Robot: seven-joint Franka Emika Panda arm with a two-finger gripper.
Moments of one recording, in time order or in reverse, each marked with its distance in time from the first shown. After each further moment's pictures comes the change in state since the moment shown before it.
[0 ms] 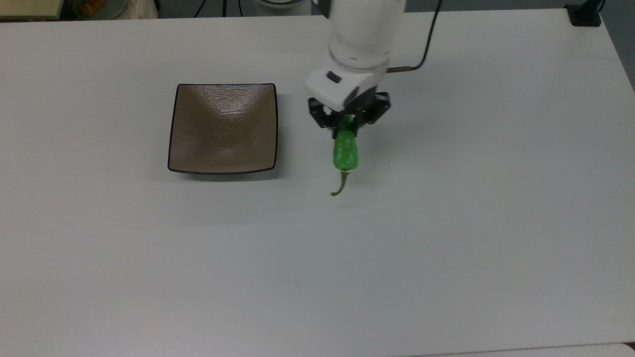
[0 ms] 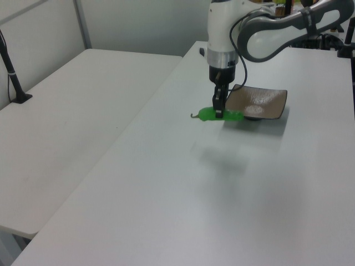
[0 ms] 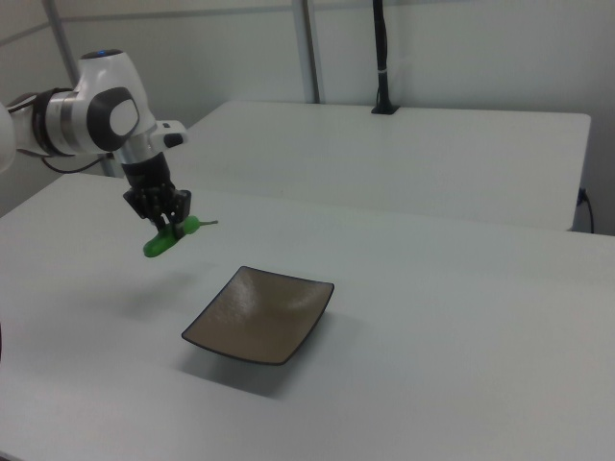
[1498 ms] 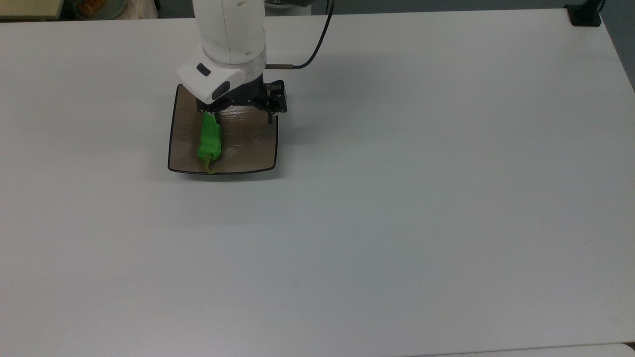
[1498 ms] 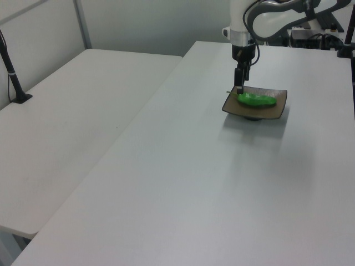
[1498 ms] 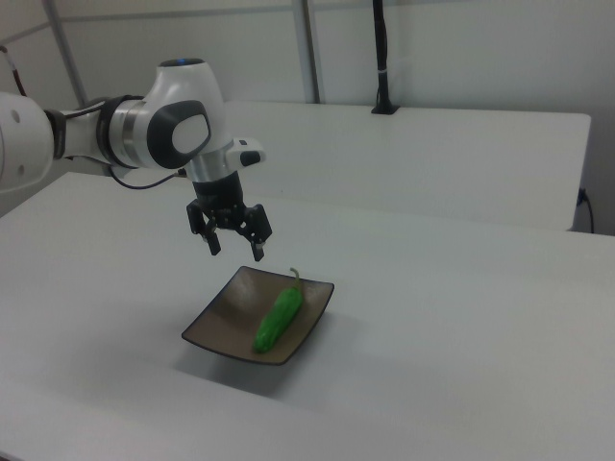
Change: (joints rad) arm -0.169 -0.085 -0.095 -0.129 0.000 -0.002 -0.189
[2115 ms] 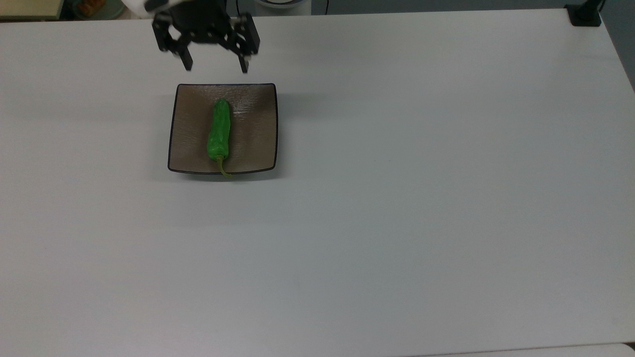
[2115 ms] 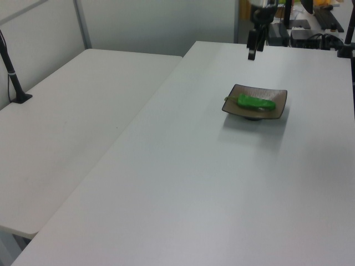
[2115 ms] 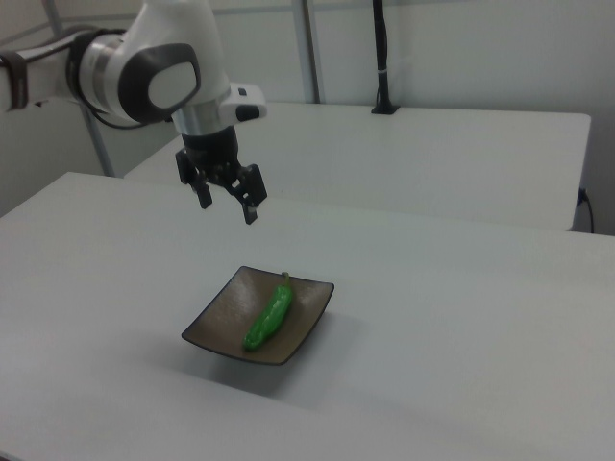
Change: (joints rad) arm -0.108 -0.204 0.006 -0.008 0.127 -0.104 -0.007
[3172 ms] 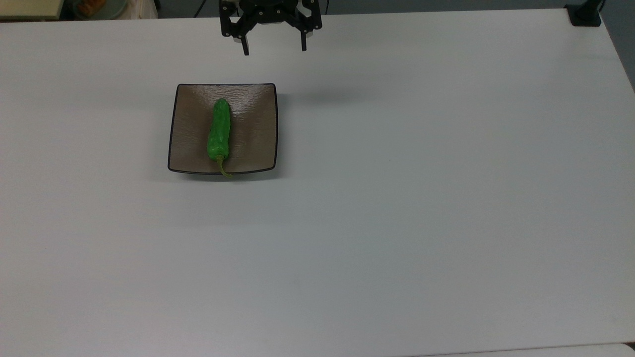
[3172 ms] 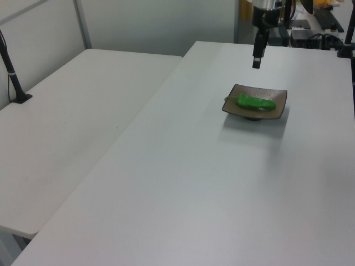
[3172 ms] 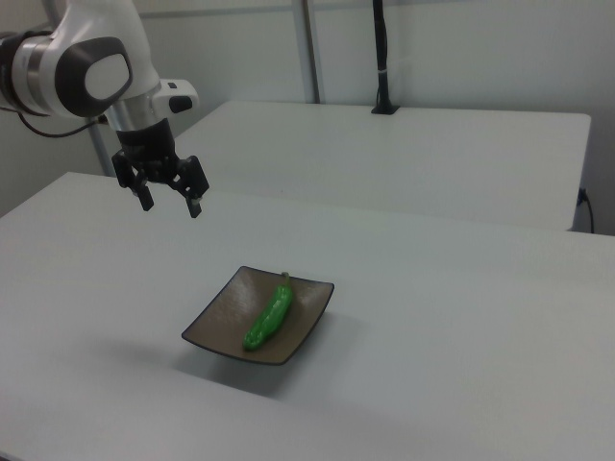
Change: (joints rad) arm -0.058 -0.089 0.238 -0.089 -0.062 -0.005 0.010
